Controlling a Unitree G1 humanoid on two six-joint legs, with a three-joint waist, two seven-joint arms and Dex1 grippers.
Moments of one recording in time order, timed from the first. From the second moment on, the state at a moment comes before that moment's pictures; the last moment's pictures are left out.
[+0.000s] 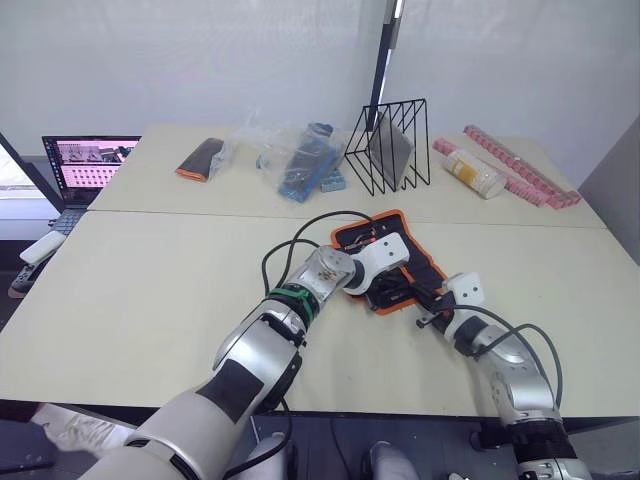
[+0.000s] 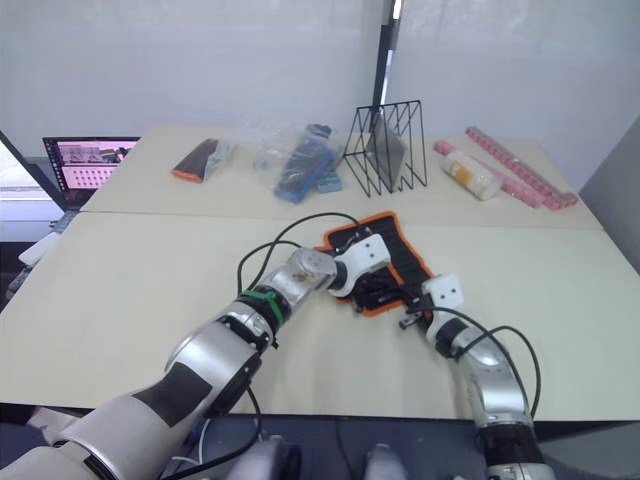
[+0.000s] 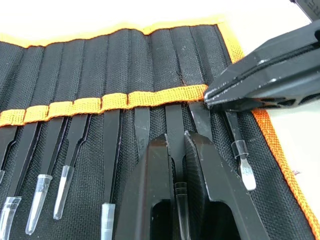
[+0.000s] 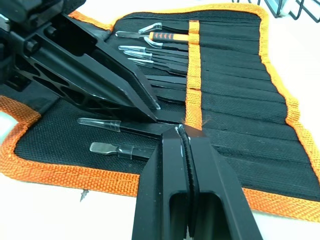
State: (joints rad) left arm -1.19 -0.12 -0.31 1.23 0.12 0.05 -0.73; right arm -0.21 -0.40 -0.07 0.18 0.22 0.04 0.59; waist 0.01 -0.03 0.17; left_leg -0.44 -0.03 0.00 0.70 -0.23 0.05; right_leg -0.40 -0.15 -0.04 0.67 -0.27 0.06
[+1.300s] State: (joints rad) left arm -0.11 0.60 0.18 -0.19 -0.28 0.30 -1.03; right arm -0.07 -0.51 -0.03 -0.25 0.37 0.24 0.76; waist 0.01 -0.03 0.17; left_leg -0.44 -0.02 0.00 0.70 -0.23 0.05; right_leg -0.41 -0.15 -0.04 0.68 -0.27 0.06
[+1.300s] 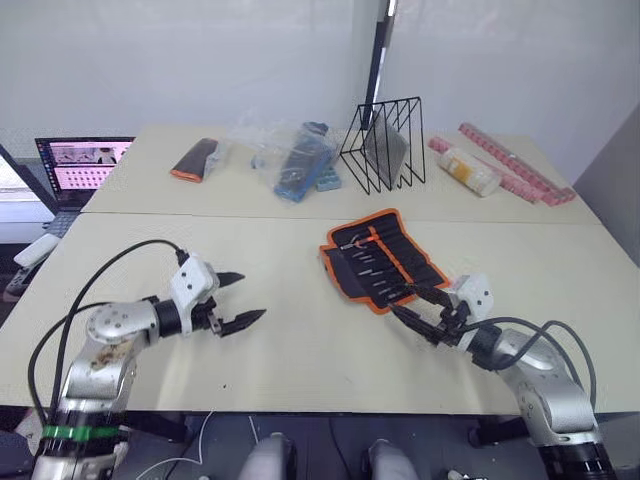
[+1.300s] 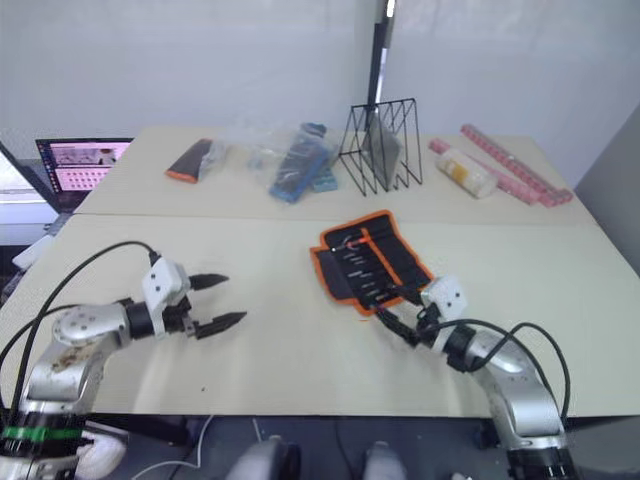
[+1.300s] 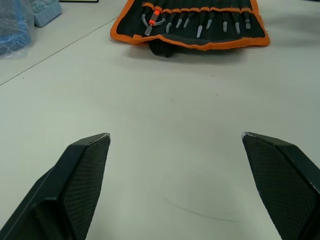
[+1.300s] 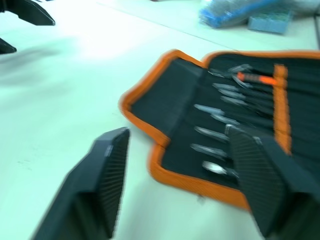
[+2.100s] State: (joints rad) left arm 0.17 0.63 0.21 -0.47 -0.37 0.40 -0.83; right arm -0.34 -0.38 0.31 -0.07 -0.12 0.23 0.53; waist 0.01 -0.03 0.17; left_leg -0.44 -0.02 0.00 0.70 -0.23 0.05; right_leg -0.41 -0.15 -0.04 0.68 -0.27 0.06
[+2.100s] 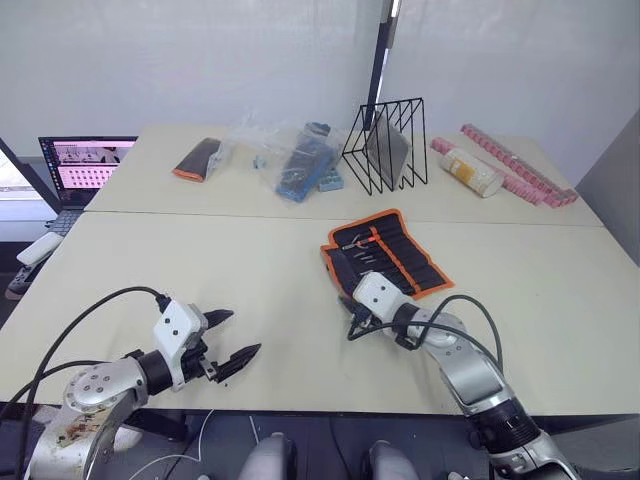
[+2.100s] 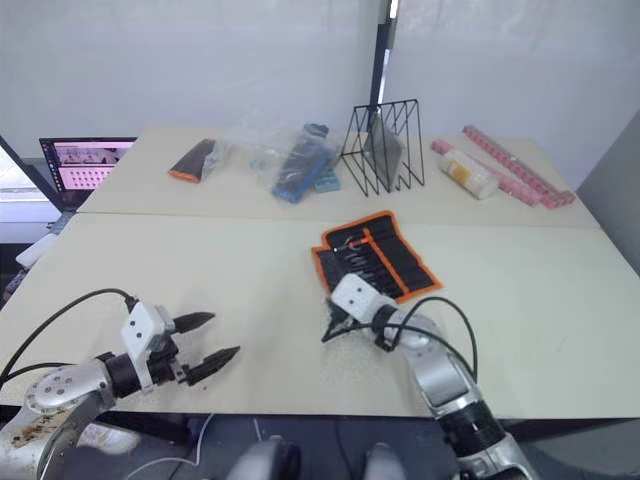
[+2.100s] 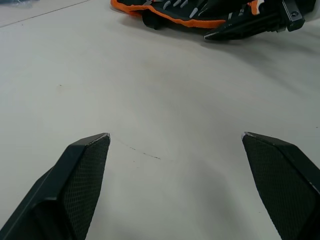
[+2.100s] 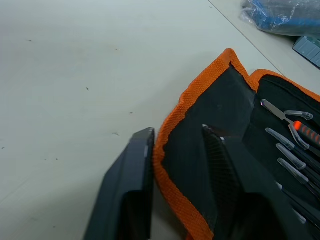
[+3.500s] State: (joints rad) left arm -0.80 0.47 -0.30 0.75 -0.01 -0.53 -1.36; right arm -0.10 -0.60 0.24 -0.30 0.04 -0.02 0.82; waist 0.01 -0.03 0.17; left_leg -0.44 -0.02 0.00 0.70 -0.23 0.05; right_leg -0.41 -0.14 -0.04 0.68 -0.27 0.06
